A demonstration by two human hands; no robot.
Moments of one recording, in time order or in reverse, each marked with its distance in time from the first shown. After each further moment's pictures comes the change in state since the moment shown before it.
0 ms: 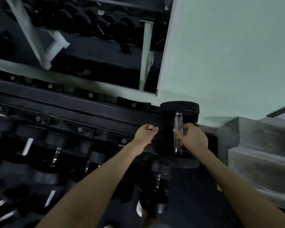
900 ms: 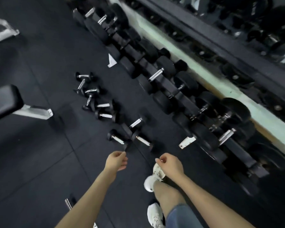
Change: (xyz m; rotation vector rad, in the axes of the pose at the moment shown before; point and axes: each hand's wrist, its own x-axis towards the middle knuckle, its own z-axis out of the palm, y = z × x) left_hand -0.413 -0.533 -0.312 -0.644 0.704 -0.432; right_hand -0.473 -0.222 0.370 -0.073 -0.711 -0.403
